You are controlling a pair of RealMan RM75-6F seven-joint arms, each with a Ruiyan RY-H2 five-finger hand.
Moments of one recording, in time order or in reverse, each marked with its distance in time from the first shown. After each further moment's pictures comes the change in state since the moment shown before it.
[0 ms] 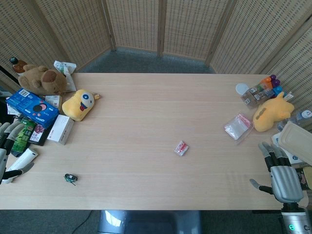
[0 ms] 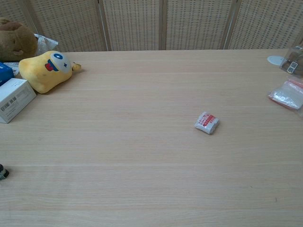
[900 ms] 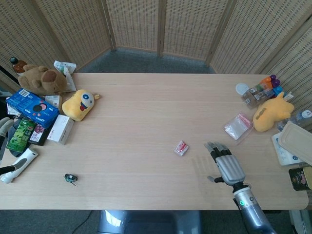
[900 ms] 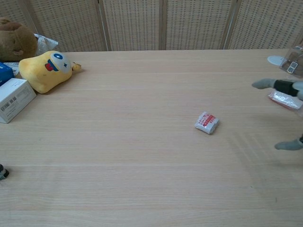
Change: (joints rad) left arm 0.003 0.005 -0.034 0.020 -0.064 -0.011 -0.007; right arm 0.253 -0.280 0.064 0.061 0.152 -0.400 -0.174
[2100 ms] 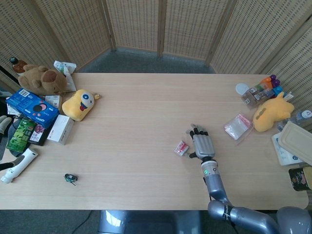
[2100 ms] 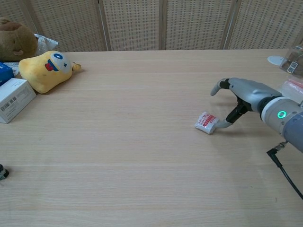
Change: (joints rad) left arm -0.016 -0.031 -0.024 0.045 -0.065 -0.042 0.022; right arm 0.281 -0.419 0.180 0.350 0.473 -0.057 -0.197
